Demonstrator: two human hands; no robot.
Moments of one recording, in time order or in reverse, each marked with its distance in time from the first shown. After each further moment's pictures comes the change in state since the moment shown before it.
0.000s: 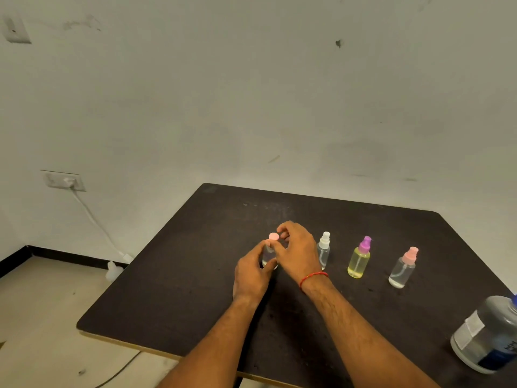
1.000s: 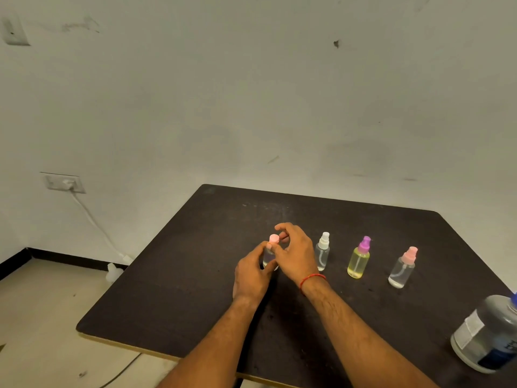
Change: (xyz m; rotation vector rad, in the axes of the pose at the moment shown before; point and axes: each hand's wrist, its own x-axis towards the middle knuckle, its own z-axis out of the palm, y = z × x) left_hand 0.001 -0.001 0.002 -0.002 -0.007 0.016; right_hand 0.000 0.007 0.008 0.162 -0.032 0.067
